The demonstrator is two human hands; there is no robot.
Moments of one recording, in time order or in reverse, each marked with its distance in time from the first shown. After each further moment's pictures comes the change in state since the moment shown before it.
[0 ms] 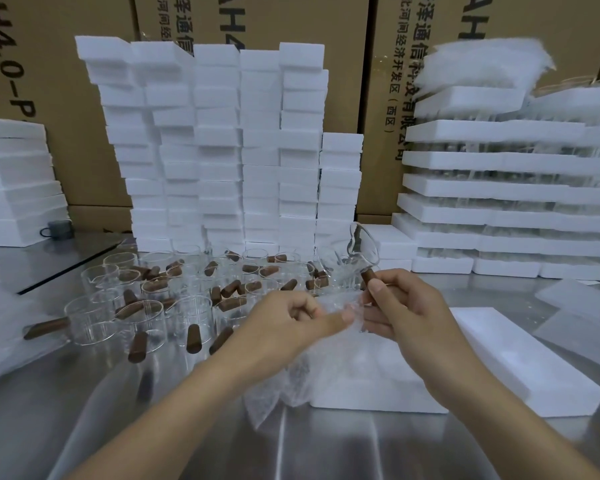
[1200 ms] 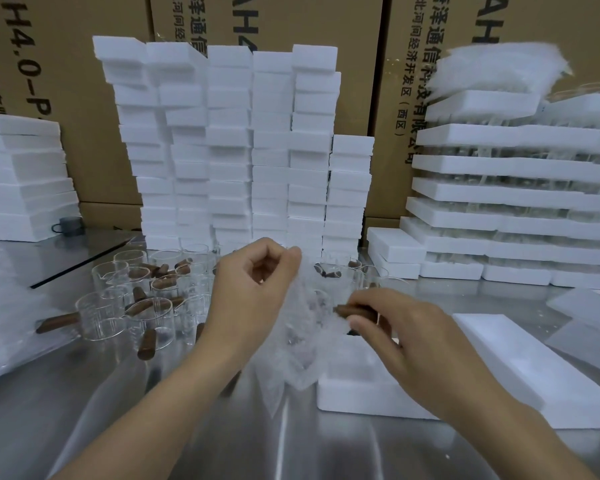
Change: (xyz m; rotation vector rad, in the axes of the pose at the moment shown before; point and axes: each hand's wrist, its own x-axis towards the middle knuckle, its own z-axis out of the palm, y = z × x) left_hand 0.001 0.012 -0.023 -0.096 0.518 0.335; right_hand -0.021 -0.024 0.000 -1.016 -0.215 -0.501
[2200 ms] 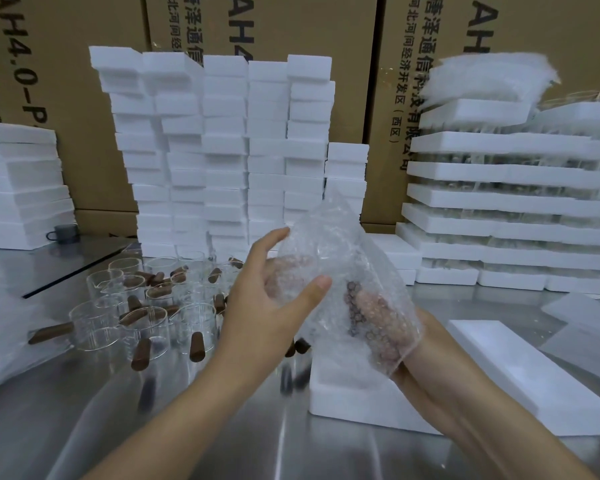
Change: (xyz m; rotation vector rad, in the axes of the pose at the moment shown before) left_hand -0.015 0.005 0.010 0.077 -0.081 -0.047; right_hand 0.006 -0.012 0.002 1.212 -0.035 0.693
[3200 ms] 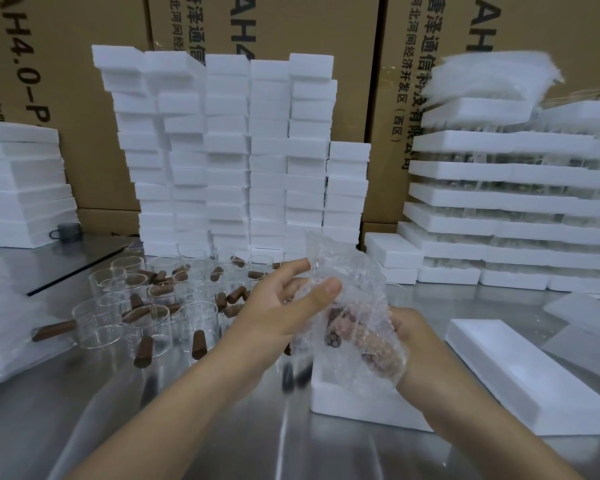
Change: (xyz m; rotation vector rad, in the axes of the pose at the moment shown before) left_hand 0.003 0.000 0.002 -0.293 -0.261 -0.307; right_hand 0.003 0.007 0.002 -0.416 -0.104 -0.246
